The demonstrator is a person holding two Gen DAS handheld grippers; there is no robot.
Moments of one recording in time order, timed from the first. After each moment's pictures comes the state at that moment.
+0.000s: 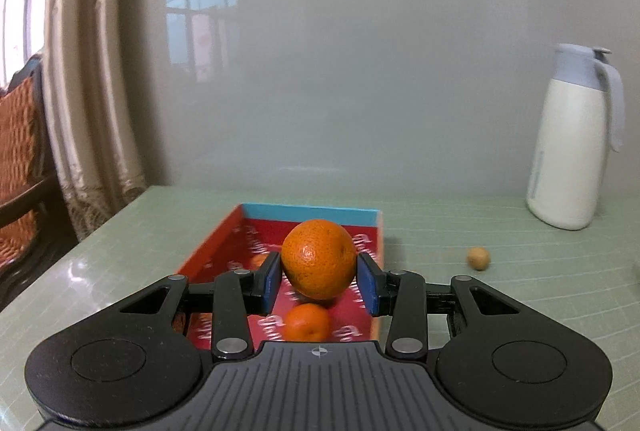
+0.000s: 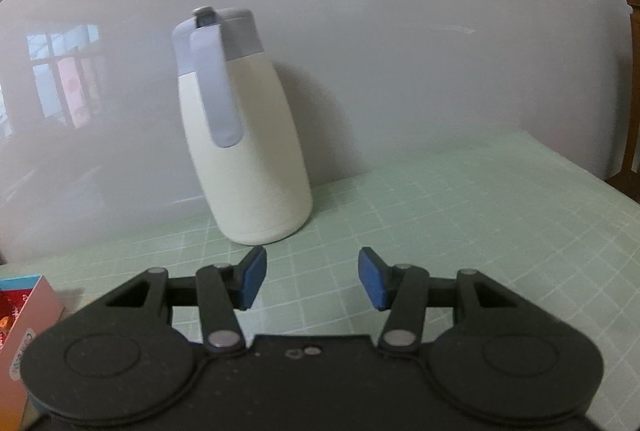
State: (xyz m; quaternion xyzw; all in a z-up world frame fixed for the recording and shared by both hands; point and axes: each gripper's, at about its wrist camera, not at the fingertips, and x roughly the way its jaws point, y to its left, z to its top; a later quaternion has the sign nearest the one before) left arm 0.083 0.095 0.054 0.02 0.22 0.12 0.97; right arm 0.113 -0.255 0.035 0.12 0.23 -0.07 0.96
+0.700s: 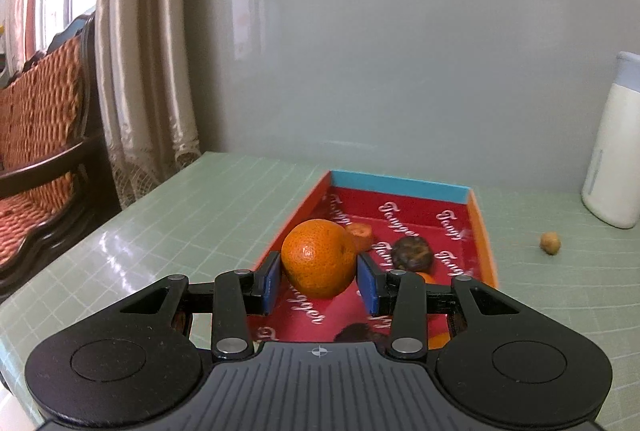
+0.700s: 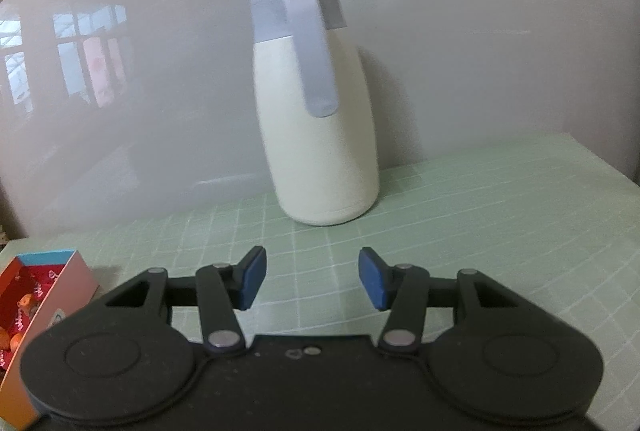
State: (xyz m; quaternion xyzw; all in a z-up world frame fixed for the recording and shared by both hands) left arm 0.069 0.168 0.035 -0.01 0.24 0.17 0.96; right arm 0.130 -0.195 0.029 0.10 0.24 -0.03 0.97
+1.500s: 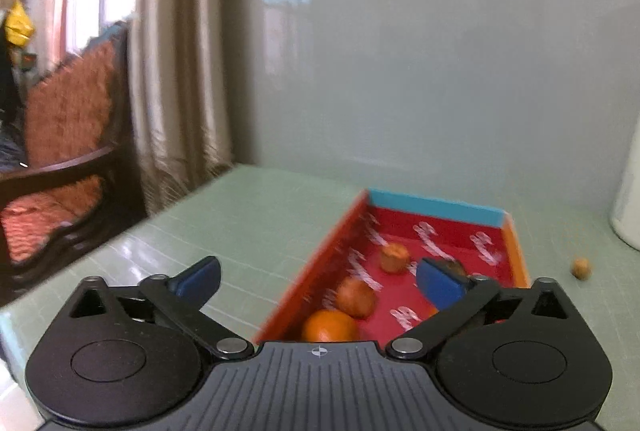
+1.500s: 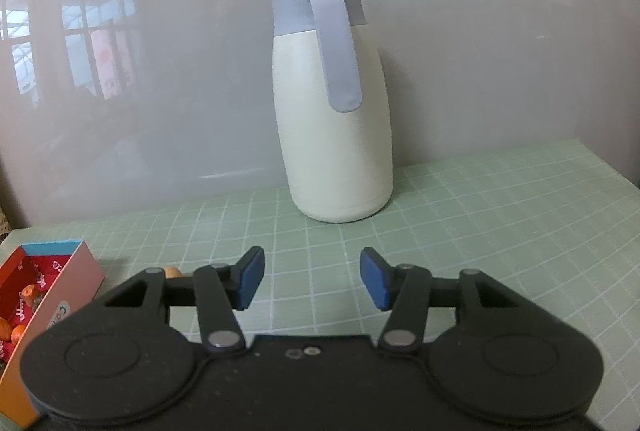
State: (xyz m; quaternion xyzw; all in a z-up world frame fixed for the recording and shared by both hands) left arm 0.064 0.176 0.033 -0.01 0.20 0.23 0.95; right arm 0.127 -0.186 0.029 0.09 0.24 -0.03 0.97
